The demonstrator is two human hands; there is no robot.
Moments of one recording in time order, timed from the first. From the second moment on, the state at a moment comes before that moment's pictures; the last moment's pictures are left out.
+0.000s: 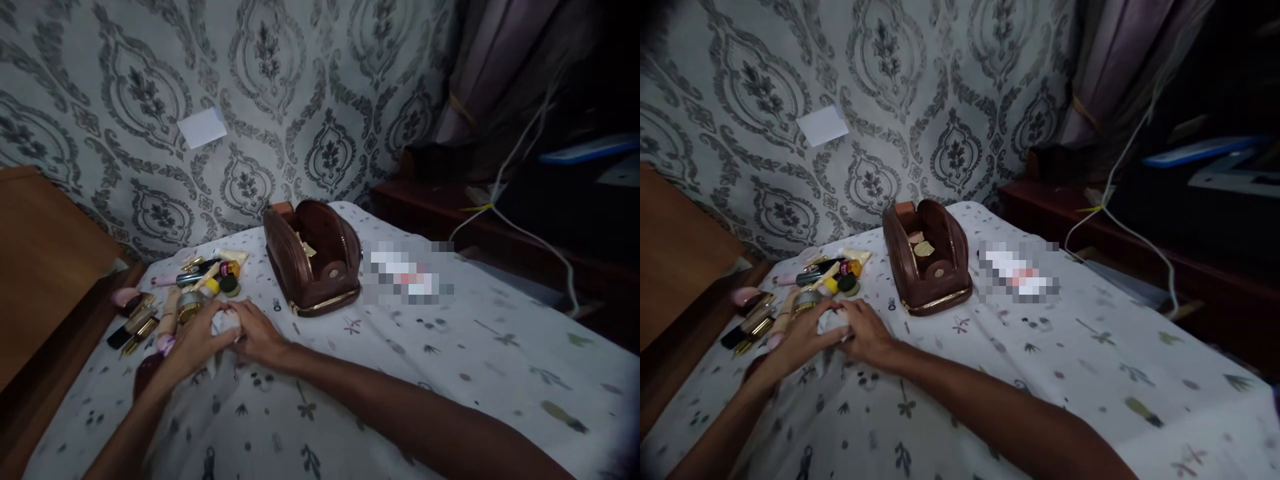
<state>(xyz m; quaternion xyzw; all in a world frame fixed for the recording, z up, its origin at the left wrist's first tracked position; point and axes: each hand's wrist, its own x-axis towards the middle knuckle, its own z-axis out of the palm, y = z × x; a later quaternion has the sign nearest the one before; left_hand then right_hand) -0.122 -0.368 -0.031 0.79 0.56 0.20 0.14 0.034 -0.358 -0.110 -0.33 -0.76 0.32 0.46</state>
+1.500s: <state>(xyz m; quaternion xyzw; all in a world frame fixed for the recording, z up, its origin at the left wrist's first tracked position) -0.118 -0.389 -0.055 0.63 0.53 0.49 0.30 0.036 -0.369 -0.098 -0.28 -0.82 0.27 0.43</state>
